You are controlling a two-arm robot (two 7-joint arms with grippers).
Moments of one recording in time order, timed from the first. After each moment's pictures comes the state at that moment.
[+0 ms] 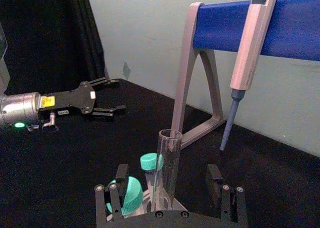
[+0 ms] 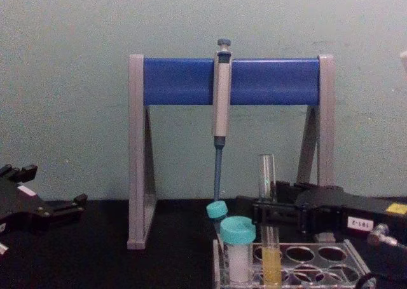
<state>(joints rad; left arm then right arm) -0.20 0.60 0.45 -1.41 -0.25 -0.12 0.03 0.32 0.44 -0.50 -1.40 0.55 0.06 0.56</state>
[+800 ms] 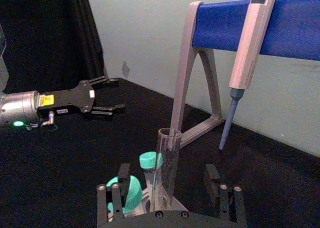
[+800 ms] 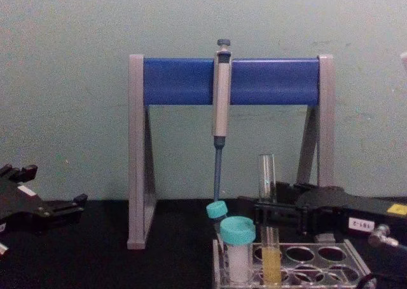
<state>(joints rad) -0.20 0.60 0.45 -1.41 -0.25 -0.12 0.03 0.32 0.45 -0.50 -1.40 0.55 0.06 0.56</state>
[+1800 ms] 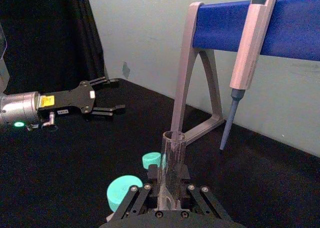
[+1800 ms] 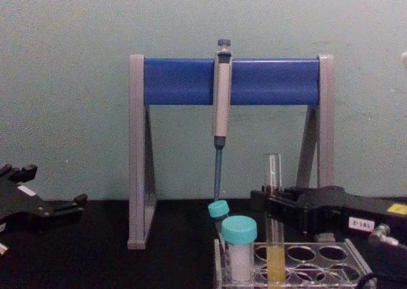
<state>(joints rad) -0.20 0.60 0.45 -1.41 -0.25 -0.12 0.03 0.32 0.45 -0.50 -1.40 0.55 0.06 0.56</state>
